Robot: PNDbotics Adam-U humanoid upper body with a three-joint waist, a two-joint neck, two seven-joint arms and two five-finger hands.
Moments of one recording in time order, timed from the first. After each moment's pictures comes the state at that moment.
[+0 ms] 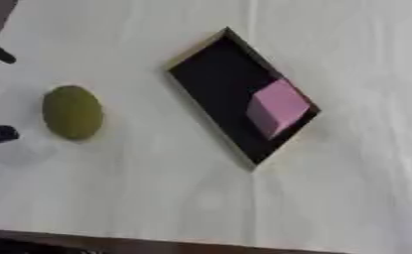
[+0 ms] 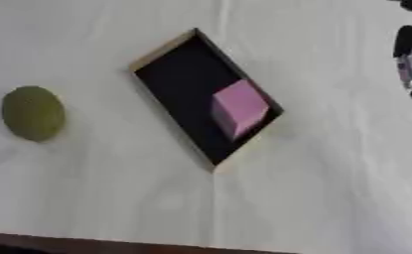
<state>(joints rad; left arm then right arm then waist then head) -0.54 1.02 -0.16 -1.88 -0.56 0.04 -0.61 -0.10 -0.98 -0.09 -1.99 0.15 -0.22 -0.34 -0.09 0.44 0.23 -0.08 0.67</state>
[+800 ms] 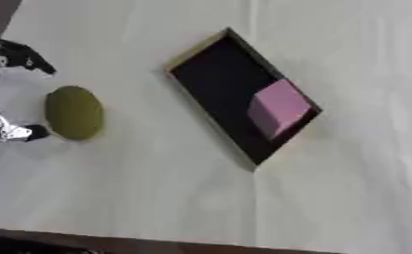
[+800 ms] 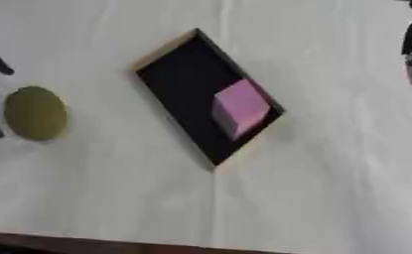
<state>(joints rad) -0.69 0.90 -0.27 -1.72 -0.51 0.02 -0.70 -0.11 -0.95 -0.10 -1.99 0.13 -0.20 -0.34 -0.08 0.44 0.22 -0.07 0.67</state>
